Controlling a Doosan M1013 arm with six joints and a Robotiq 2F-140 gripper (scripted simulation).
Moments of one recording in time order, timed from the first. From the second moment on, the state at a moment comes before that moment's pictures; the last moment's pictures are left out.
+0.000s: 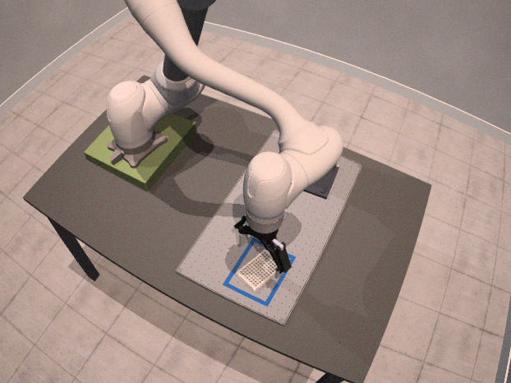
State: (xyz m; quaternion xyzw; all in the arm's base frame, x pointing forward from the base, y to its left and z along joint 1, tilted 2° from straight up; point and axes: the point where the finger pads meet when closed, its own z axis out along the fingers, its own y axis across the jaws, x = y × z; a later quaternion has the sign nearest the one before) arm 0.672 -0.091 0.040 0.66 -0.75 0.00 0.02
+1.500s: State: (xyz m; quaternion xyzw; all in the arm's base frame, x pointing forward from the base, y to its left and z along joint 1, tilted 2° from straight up) arm 0.671 -0.092 -0.005 0.66 -0.75 0.00 0.02
